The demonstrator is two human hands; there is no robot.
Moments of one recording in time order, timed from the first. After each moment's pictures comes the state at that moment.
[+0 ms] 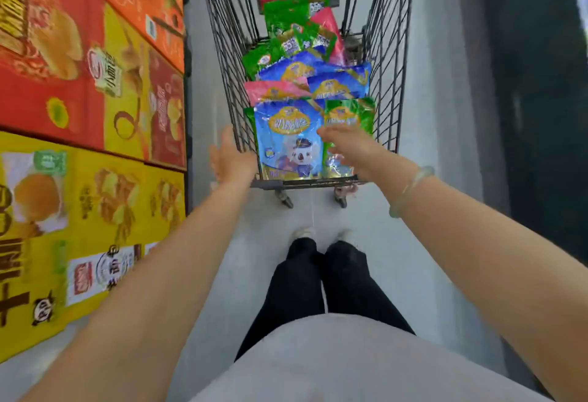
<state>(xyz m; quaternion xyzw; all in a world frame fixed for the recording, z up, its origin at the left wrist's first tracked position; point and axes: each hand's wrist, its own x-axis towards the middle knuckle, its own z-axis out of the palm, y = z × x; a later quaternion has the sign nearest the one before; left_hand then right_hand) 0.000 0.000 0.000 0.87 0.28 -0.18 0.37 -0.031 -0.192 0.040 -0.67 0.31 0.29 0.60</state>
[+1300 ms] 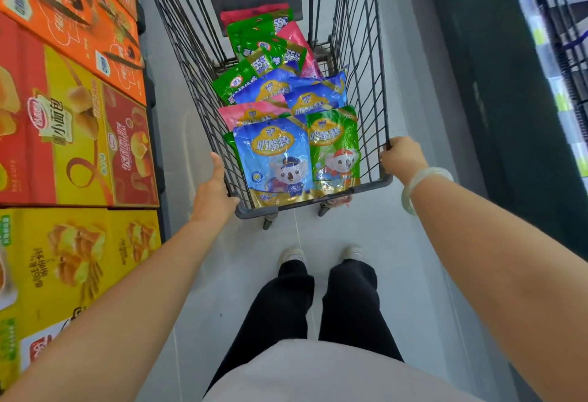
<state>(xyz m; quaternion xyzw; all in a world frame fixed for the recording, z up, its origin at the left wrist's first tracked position) 0.019 -0.004 -0.040 0.94 0.03 -0.28 0.20 -0.036 -0.330 -0.029 -0.83 0.43 0.22 0.29</state>
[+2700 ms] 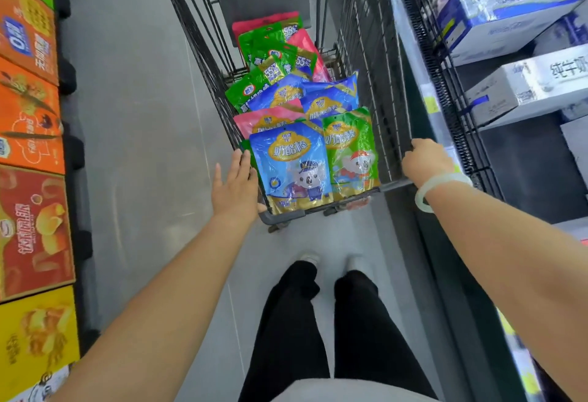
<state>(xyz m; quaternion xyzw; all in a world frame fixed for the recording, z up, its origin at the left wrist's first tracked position) 0.085 -0.421 -0.021 0.92 -0.23 -0.28 -0.17 -0.003 -0.720 -0.027 -0.85 0.45 0.18 0.21</state>
